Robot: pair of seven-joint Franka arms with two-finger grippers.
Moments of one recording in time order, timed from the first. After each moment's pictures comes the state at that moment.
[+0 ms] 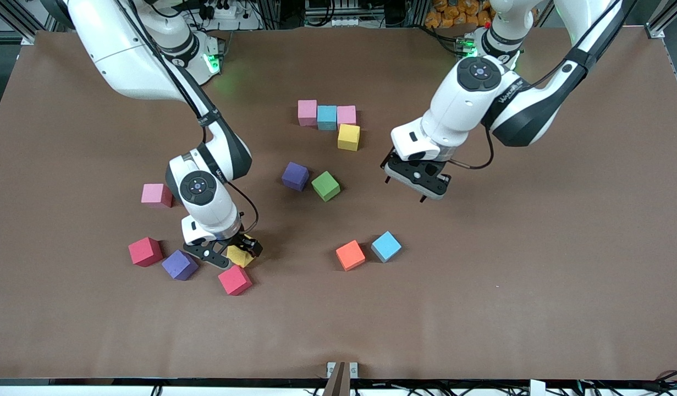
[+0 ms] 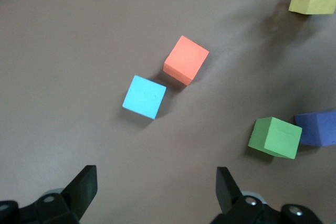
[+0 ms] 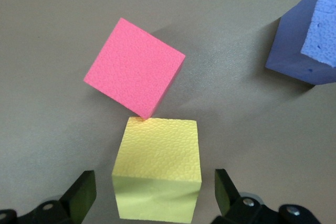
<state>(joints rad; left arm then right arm) 0.44 0.43 -1.11 -1.89 0.44 2.36 -0.27 0.26 0.64 0.13 -1.69 -0.28 2.44 0.98</state>
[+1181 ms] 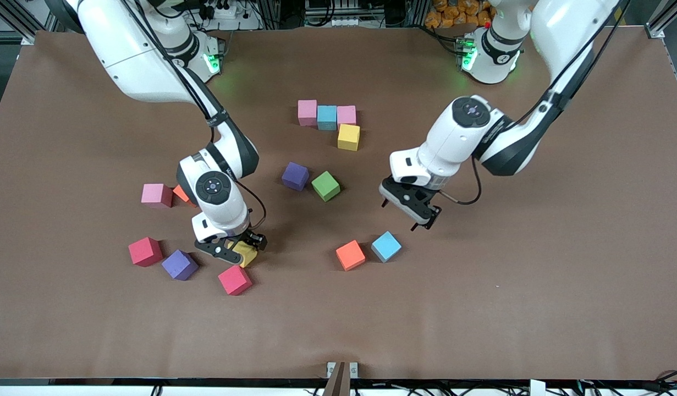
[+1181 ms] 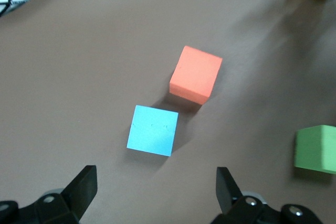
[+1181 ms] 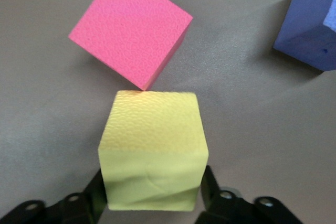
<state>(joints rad) 0.05 0.50 -0.65 -1.89 0.44 2.64 -0.10 0.28 0.66 0.13 -1.71 -0.33 2.42 0.98</state>
